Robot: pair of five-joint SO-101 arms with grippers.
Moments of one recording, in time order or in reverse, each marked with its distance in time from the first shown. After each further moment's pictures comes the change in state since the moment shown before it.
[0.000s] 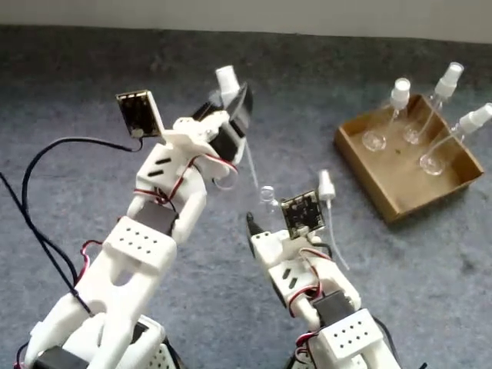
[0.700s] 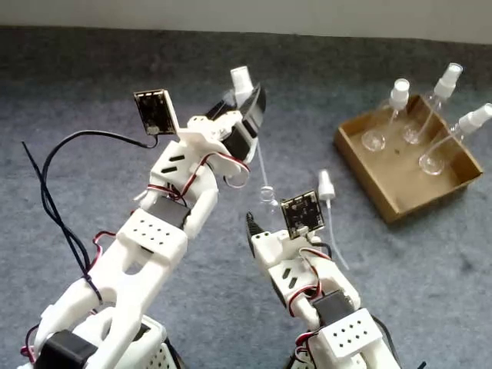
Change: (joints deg) left arm 2.0 6.2 -1.7 -5.1 0.1; right arm 0.0 0.0 0.0 0.0 0.0
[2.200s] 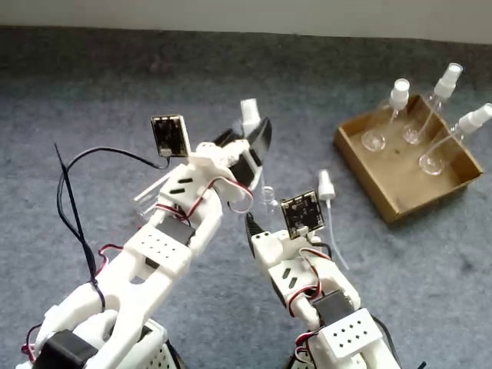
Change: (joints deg) left arm 3.0 0.1 10.5 -5.2 0.0; right arm 0.0 0.0 0.0 0.0 0.0
